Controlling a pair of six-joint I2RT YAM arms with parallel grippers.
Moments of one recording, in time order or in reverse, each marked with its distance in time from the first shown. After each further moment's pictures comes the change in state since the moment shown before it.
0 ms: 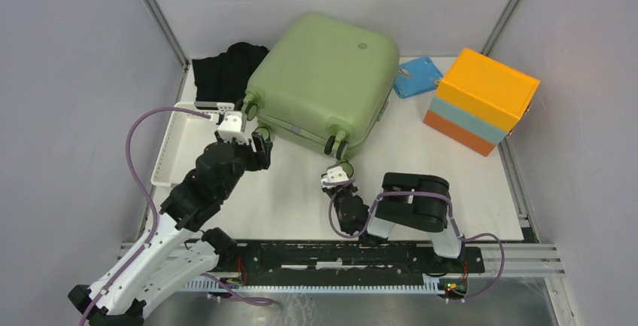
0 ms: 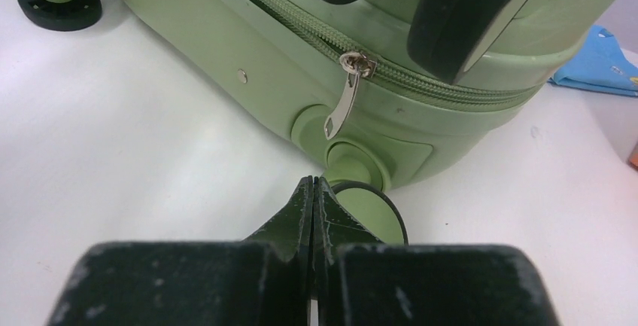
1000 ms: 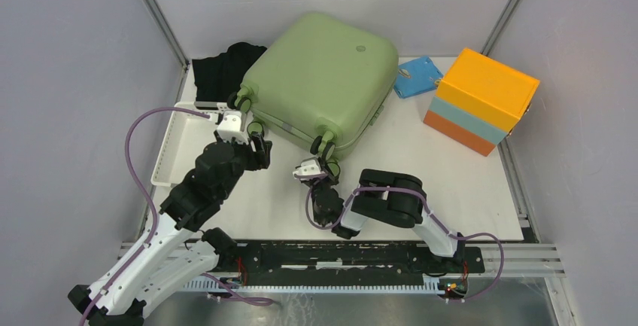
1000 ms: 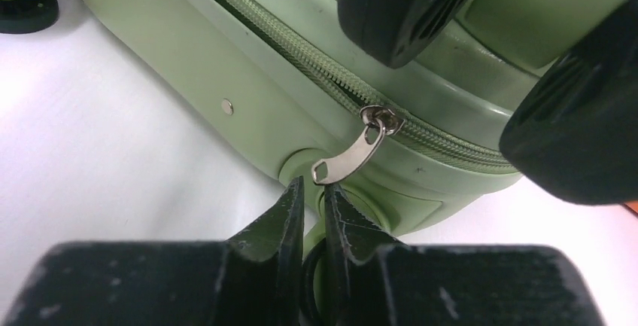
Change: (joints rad) left arm 0.000 0.001 0.005 0.000 -0.006 0.000; right arm -0.013 0.196 0.310 -0.002 0.095 -0.216
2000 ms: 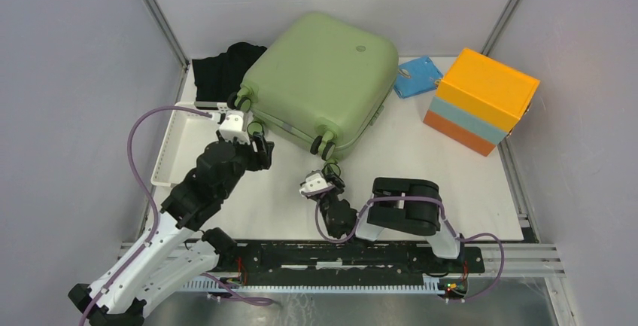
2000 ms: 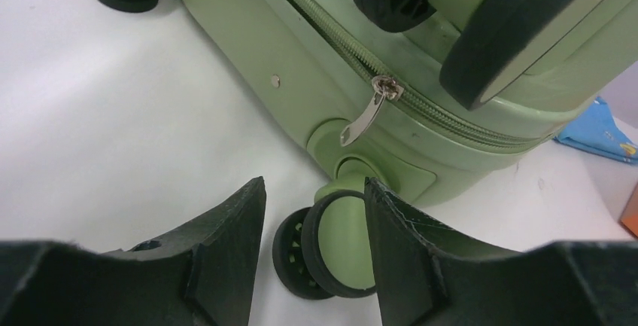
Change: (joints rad) left arm 0.000 0.013 0.000 0.000 0.023 0.000; right arm 0.089 -0.155 -0.208 -0.004 -0.126 0.028
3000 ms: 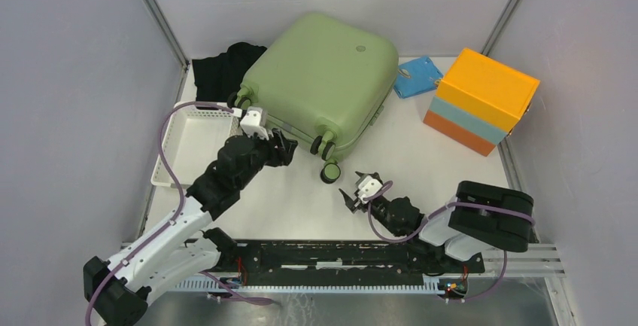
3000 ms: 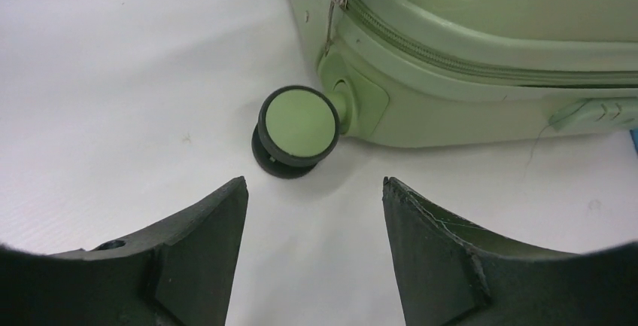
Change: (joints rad) left arm 0.000 0.159 -0.142 0.351 0.201 -0.112; right arm -0.210 -0.615 -0.571 -0.180 -0.659 0.216
